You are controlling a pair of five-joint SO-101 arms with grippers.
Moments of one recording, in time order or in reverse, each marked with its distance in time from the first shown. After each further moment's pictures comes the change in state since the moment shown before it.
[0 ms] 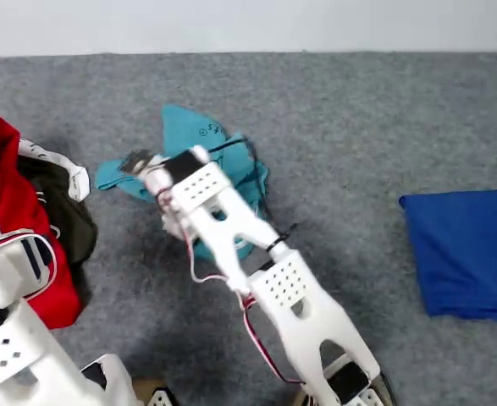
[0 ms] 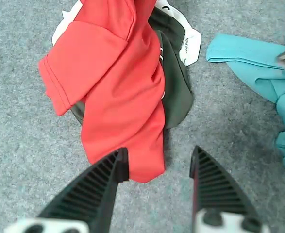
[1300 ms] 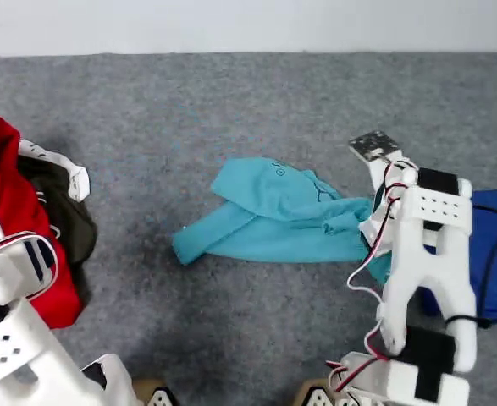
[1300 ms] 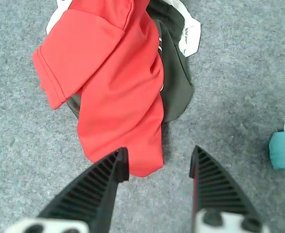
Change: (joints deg) left arm 0.0 0.0 2.2 0.0 0.0; right arm 52.1 -71.0 87.3 -22.6 17.5
